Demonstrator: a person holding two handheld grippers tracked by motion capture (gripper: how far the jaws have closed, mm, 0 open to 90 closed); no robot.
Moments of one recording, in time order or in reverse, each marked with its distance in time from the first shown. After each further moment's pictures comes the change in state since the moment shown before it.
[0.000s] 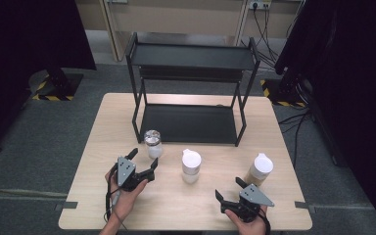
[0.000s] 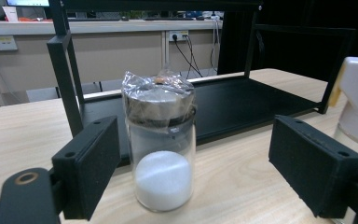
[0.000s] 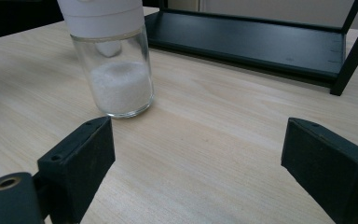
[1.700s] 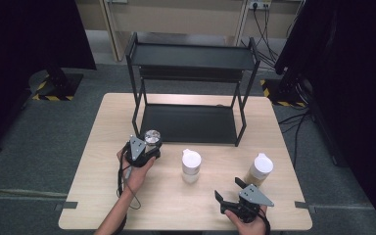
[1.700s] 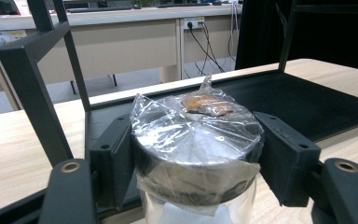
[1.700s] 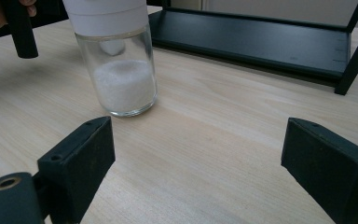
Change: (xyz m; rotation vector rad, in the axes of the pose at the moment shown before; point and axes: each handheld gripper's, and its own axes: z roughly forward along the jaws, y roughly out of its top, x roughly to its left) left arm 0.013 0.006 0.068 0.048 0.061 0.023; right arm 0.001 0.000 0.000 0.003 0.011 -0.001
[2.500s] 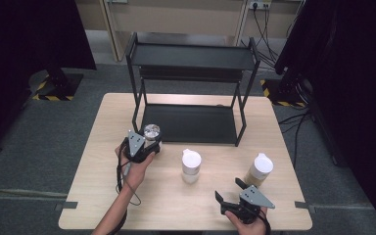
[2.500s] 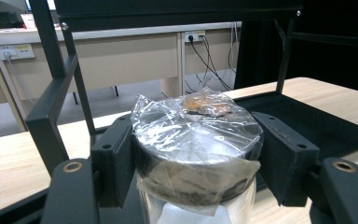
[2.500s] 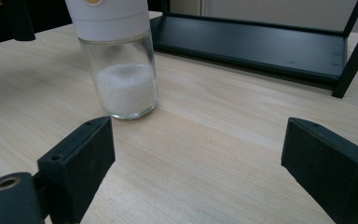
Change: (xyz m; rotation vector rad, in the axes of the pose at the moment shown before) left arm 0.000 0.029 -0.002 -0.038 0.008 0.003; right arm 0.001 -0.001 -0.003 -0.021 -0.003 0.002
